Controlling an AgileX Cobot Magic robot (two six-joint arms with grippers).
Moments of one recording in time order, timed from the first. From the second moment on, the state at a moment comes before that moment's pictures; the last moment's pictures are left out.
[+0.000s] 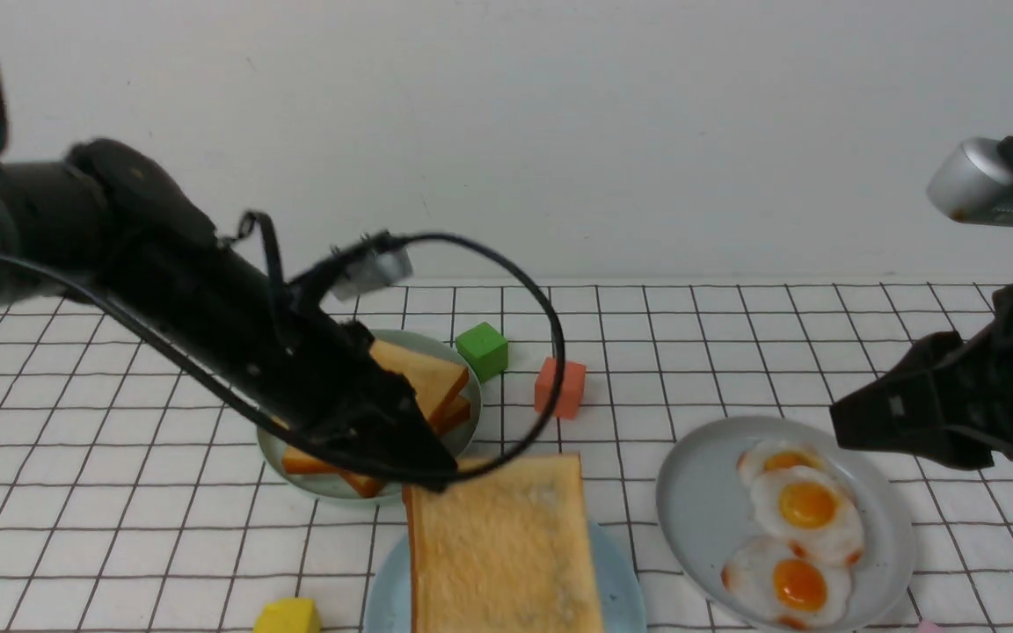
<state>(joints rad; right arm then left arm) 0.28 1.11 -0.98 0.48 0.86 -0.21 -0.22 1.85 -1.25 -0.83 1.08 0.79</state>
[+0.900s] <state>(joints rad) 0.12 1.37 -0.98 0.23 0.77 0.20 -0.27 1.58 -1.38 -0.53 1.15 0.37</state>
